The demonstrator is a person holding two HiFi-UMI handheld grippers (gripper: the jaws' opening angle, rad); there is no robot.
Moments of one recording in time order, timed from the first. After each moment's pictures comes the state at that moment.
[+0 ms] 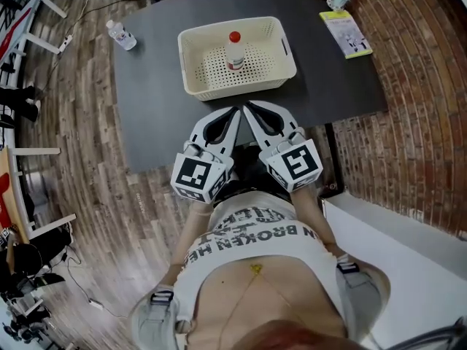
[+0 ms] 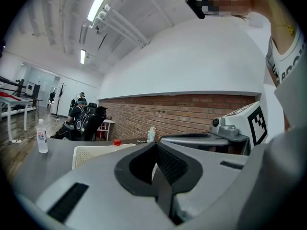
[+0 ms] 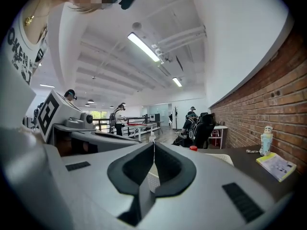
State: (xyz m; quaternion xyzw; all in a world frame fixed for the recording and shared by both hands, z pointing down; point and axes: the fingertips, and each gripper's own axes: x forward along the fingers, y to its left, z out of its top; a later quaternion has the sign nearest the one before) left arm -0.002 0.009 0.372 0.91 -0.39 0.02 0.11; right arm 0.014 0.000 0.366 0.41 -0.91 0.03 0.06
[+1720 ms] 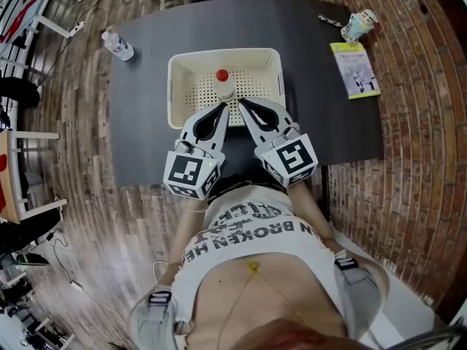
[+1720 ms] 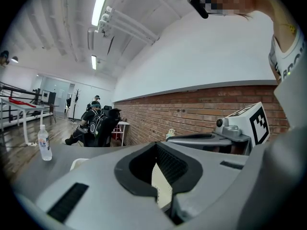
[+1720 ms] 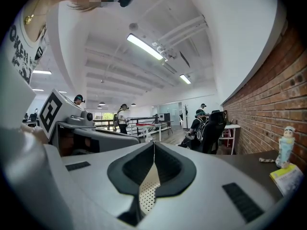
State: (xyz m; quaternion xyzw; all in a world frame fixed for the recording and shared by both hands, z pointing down) left arm 0.042 -0.136 0.376 0.87 -0.48 0.03 0.11; right arm 0.070 -0.145 0.374 0.33 -0.94 0.04 0.06
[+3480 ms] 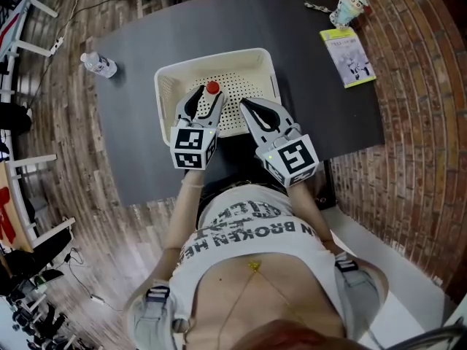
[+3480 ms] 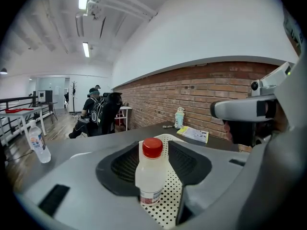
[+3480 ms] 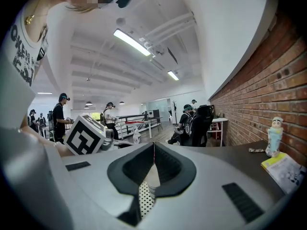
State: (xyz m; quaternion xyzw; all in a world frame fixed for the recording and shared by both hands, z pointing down) left arm 0.027 -0.234 0.465 0.86 -0.47 0.15 0.13; right arm 0.086 -0.187 0.397 0.40 -0.91 0.08 0.07
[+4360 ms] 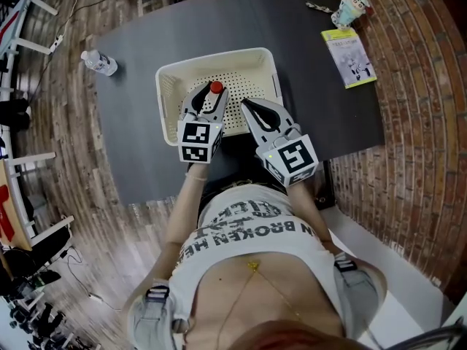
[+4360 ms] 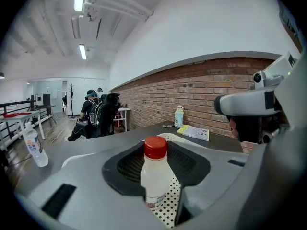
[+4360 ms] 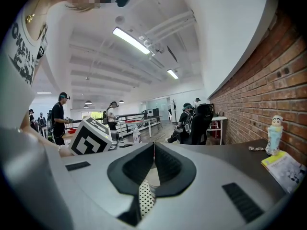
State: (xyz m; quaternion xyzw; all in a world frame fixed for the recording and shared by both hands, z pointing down) left arm 0.035 -0.245 0.478 0.86 -0.47 0.15 0.11; right arm 0.083 -0.188 0.404 0.40 -0.91 0.08 0.08
